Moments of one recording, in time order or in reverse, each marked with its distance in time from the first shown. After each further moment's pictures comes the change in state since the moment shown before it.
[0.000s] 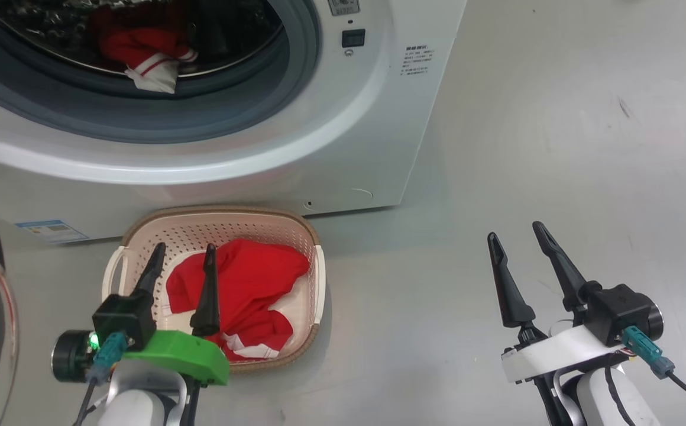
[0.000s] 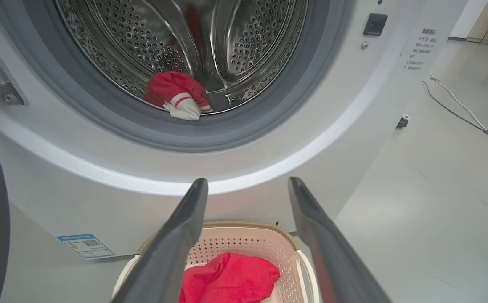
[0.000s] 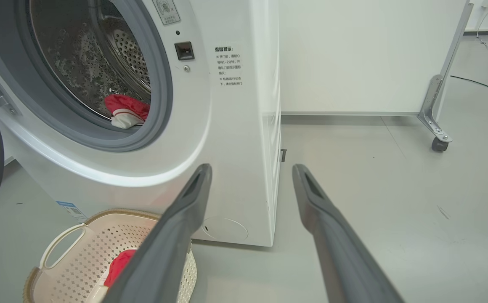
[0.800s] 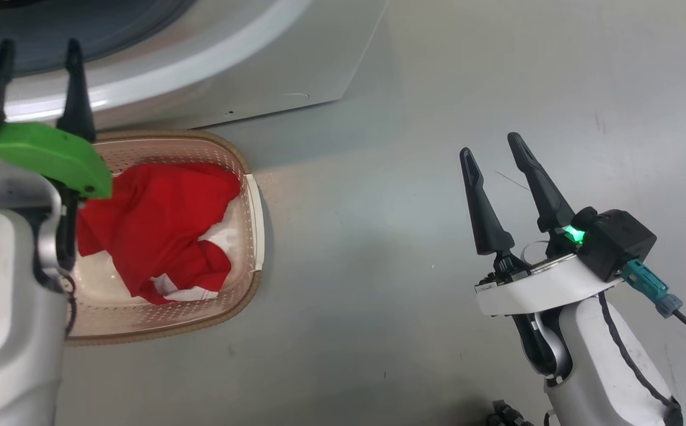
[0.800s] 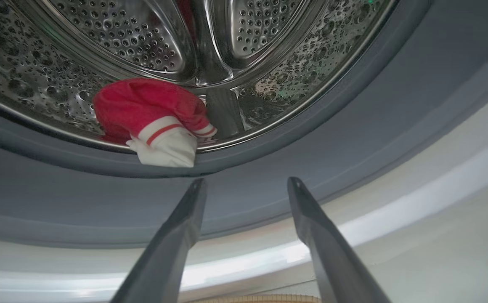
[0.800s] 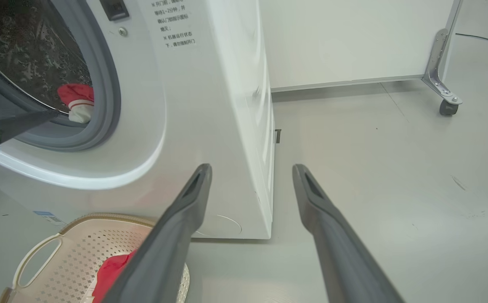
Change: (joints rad) left arm -0.491 0.126 0.122 0.089 -0.006 0.000 0.222; right arm -0.205 -0.002 0.095 -0.052 0.105 0.016 0.000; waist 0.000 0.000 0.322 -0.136
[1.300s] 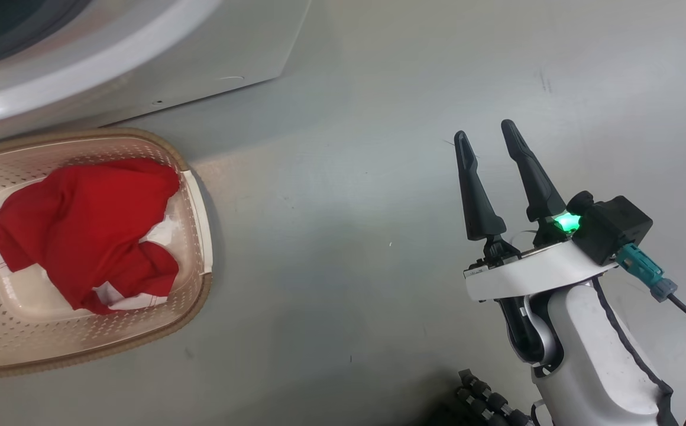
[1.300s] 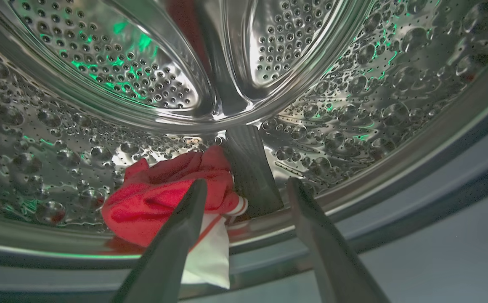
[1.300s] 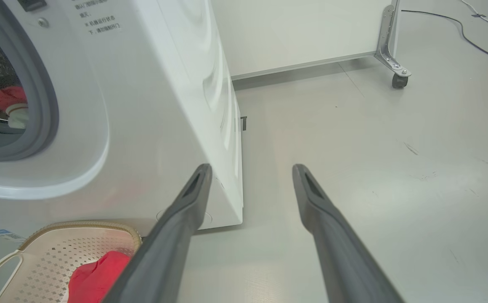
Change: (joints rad) left arm -0.275 0.189 0.067 0.053 0.016 -0.010 0.202; right arm -0.049 0.000 0.055 0.016 0.108 -0.003 0.000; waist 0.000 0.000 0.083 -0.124
